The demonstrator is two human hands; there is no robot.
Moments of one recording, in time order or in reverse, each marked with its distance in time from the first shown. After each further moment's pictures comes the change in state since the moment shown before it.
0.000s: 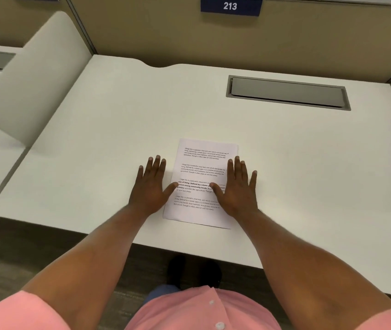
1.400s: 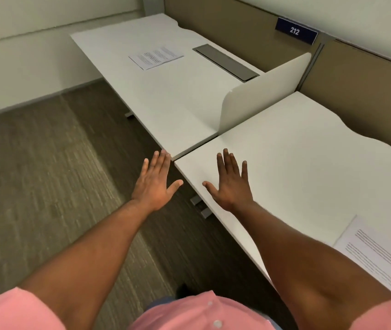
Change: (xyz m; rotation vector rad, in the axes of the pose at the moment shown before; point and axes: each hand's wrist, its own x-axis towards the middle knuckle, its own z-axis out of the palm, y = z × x) left_hand -0.262 -0.333 -0.093 0.051 0.274 -0.665; right_hand -0.005 -0.471 0.079 -0.142 -0.137 -0.907
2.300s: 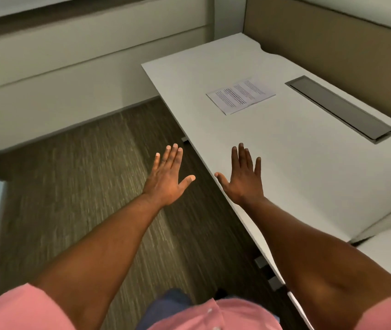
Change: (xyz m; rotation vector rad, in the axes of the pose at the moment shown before) left_hand 0.287 -0.379 -0.068 0.059 0.003 -0.141; right_hand 0.464 -0.240 0.045 0.118 0.010 -0.082
